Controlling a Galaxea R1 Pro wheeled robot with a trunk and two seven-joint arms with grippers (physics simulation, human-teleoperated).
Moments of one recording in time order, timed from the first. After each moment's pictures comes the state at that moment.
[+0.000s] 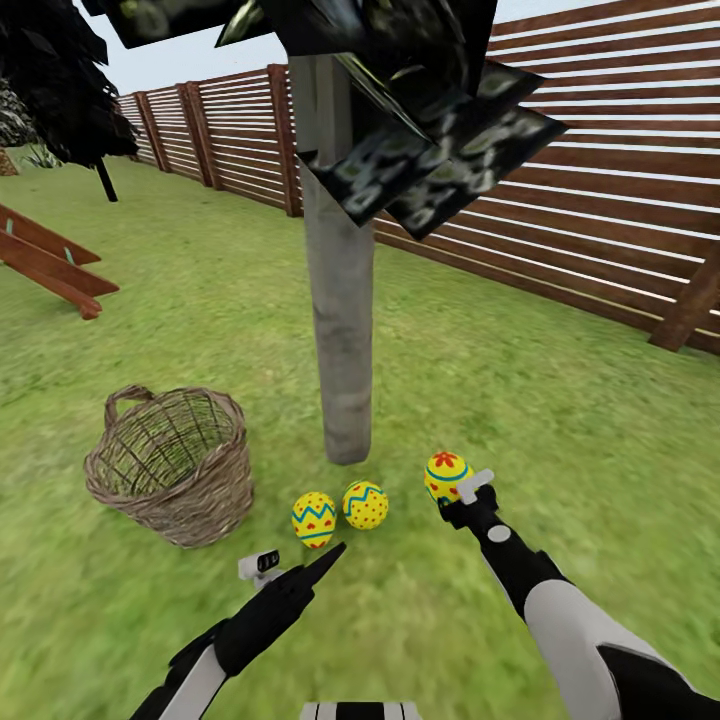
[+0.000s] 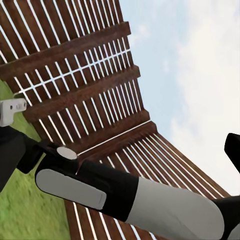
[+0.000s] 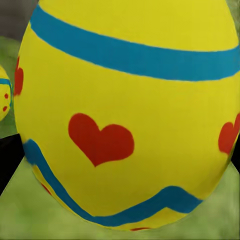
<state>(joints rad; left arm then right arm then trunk) -0.23 0.07 -0.29 -1.11 1.03 0.30 -1.12 -0.81 0.03 -0.26 -0.32 0.70 -0.16 0.04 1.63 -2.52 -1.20</state>
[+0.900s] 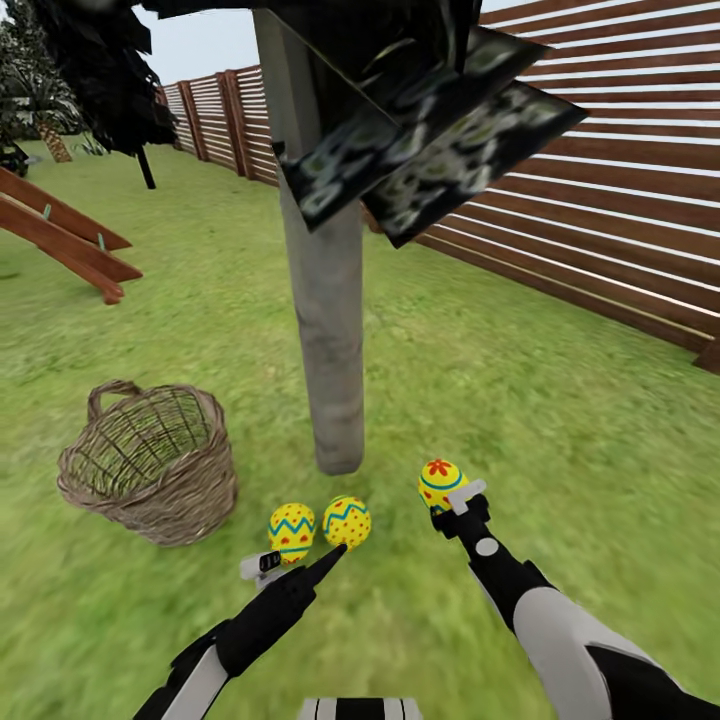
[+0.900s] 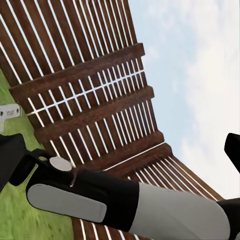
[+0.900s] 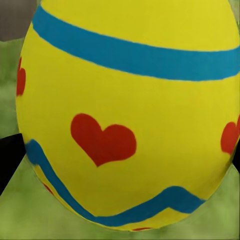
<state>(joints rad) -0.23 0.06 -0.29 -1.11 1.02 0.30 -1.11 -0.81 0.06 -0.26 -0.24 0.71 -0.21 -0.06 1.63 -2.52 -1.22</state>
